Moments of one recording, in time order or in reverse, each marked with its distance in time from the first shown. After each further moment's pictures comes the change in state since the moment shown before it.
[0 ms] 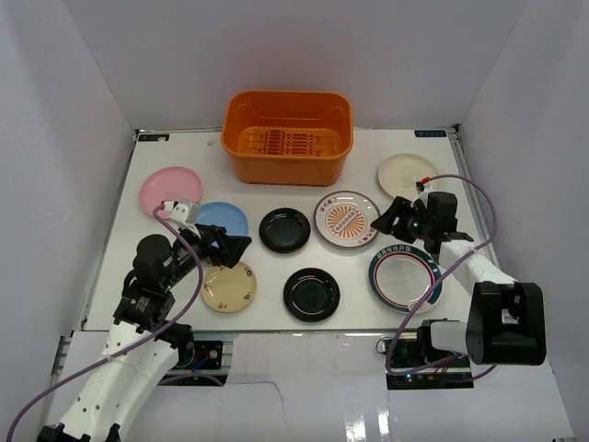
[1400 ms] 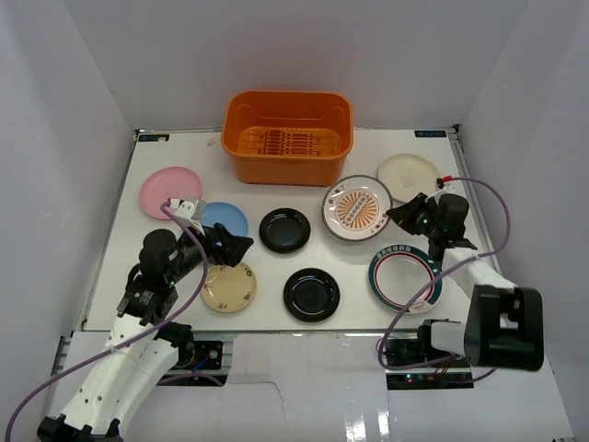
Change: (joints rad) left arm 0.000 0.061 0.000 -0.019 0.003 -0.002; right arm -0.067 0.058 -0.074 0.300 0.022 0.181
